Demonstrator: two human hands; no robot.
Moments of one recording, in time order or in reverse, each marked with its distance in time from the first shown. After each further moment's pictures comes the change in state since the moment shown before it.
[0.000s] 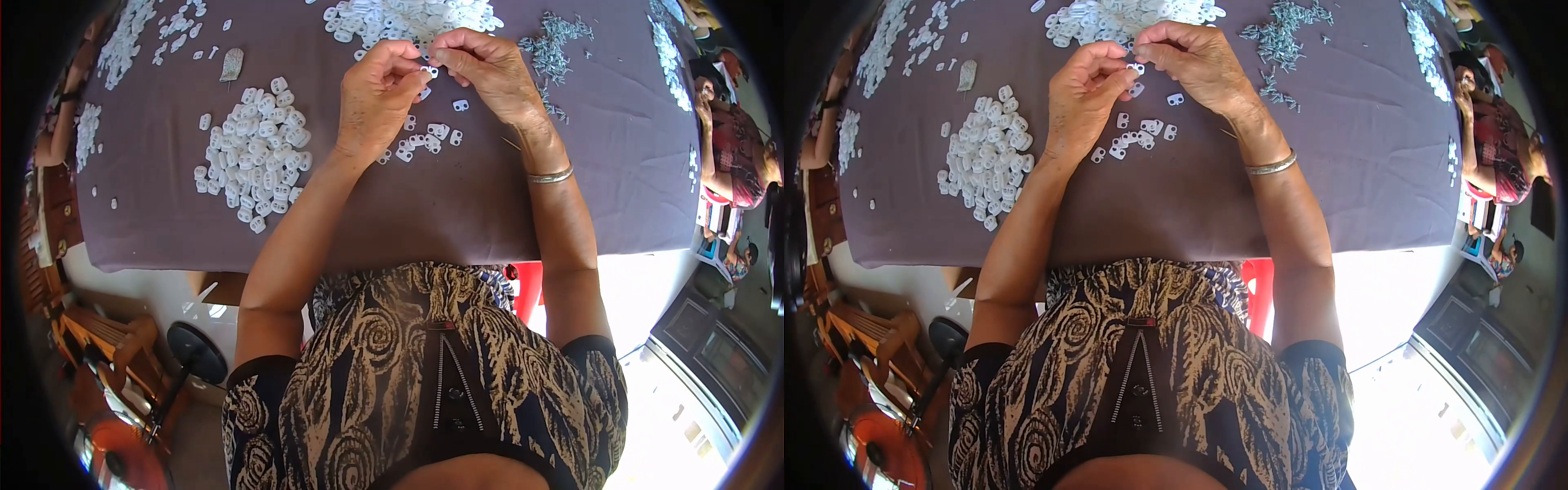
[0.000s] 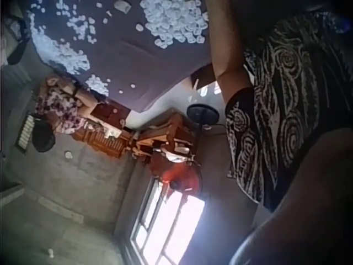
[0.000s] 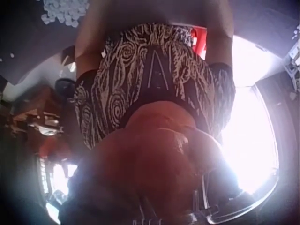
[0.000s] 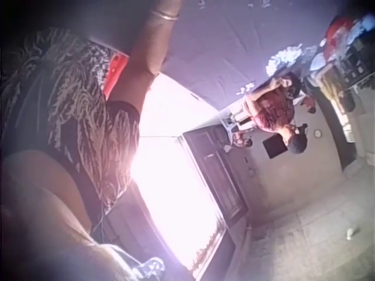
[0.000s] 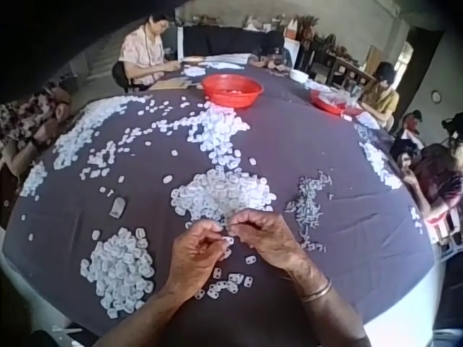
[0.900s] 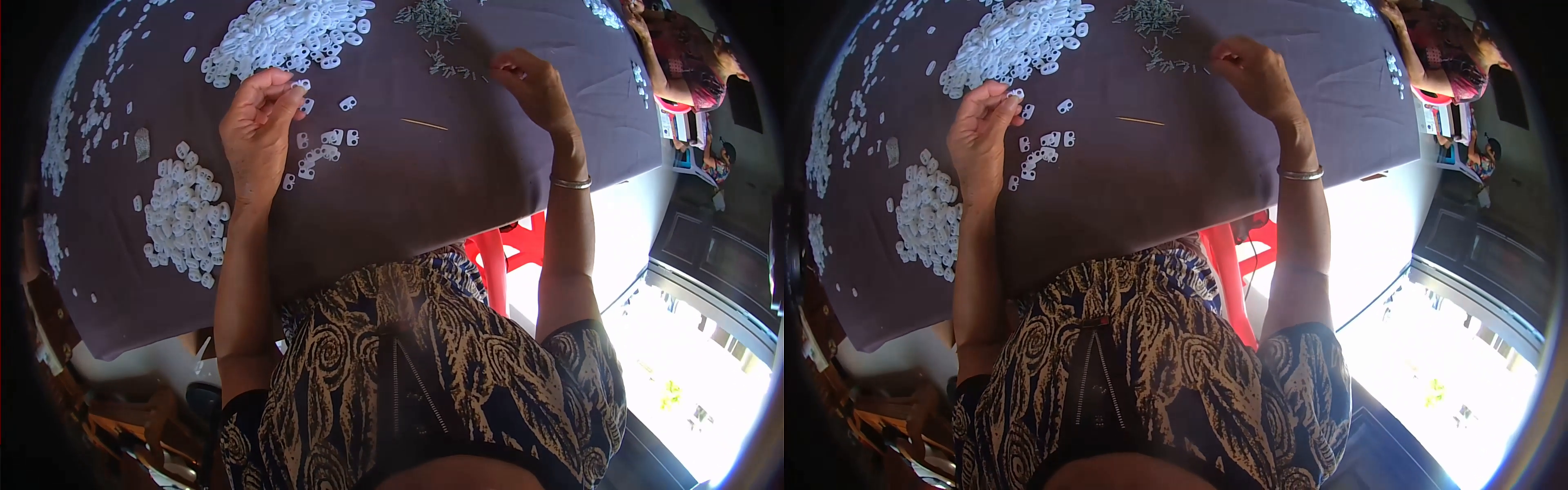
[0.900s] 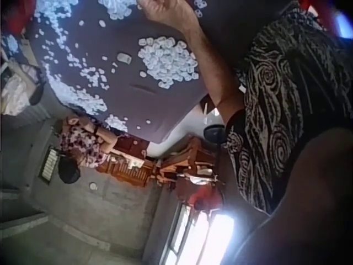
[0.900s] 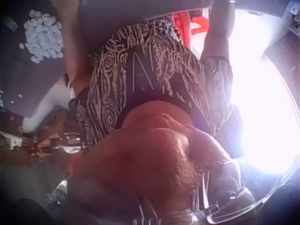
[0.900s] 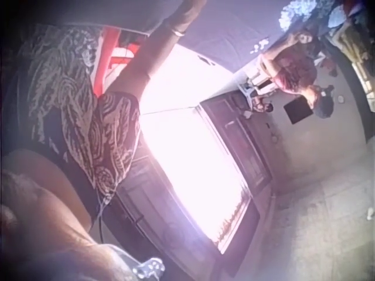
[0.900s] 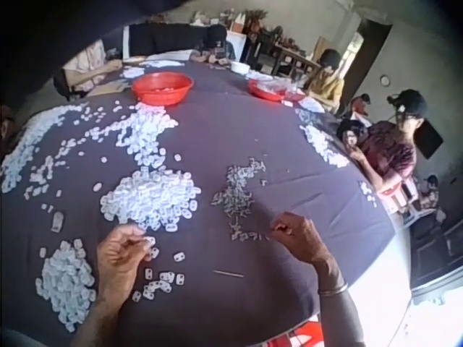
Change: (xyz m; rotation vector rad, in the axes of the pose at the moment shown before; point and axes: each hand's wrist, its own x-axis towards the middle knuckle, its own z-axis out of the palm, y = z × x) left_hand -0.001 -0.003 -0.002 -0.037 -0.054 0.098; right_hand -0.123 0.003 -0.142 -0.834 0.330 0.113
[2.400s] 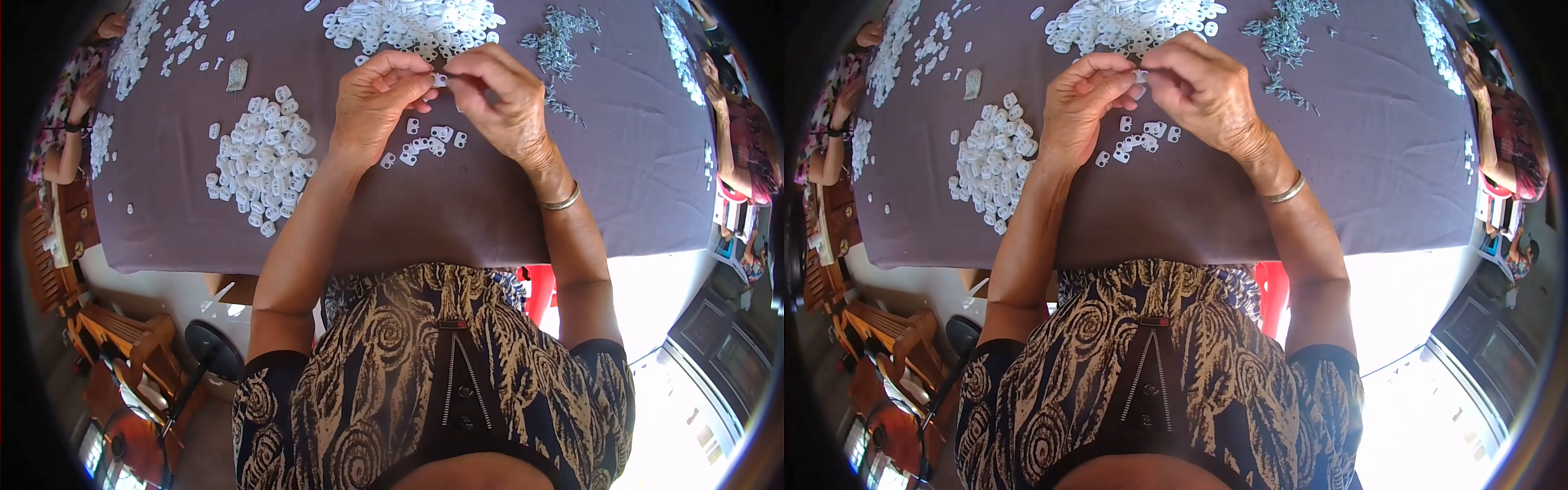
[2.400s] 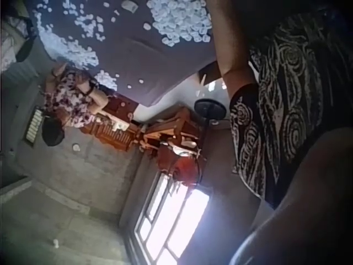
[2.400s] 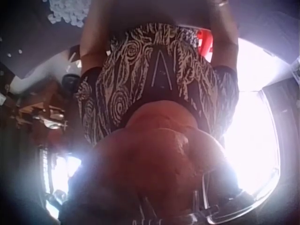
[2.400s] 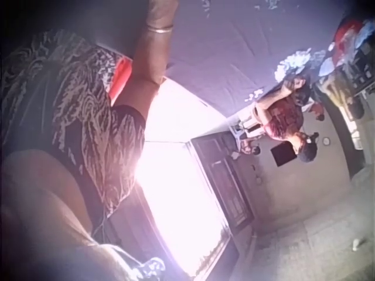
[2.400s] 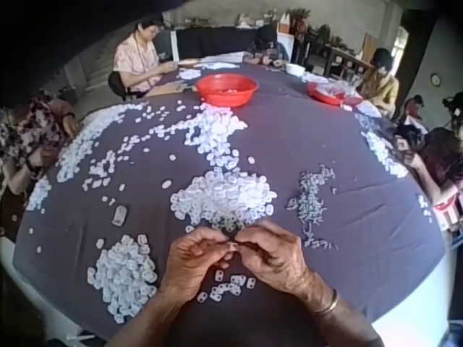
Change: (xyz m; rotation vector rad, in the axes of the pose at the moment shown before) left_hand 0.002 0.011 -0.005 -0.256 -0.093 -0.241; right_hand 0.035 -0.139 0.104 0.365 0.137 -0.598
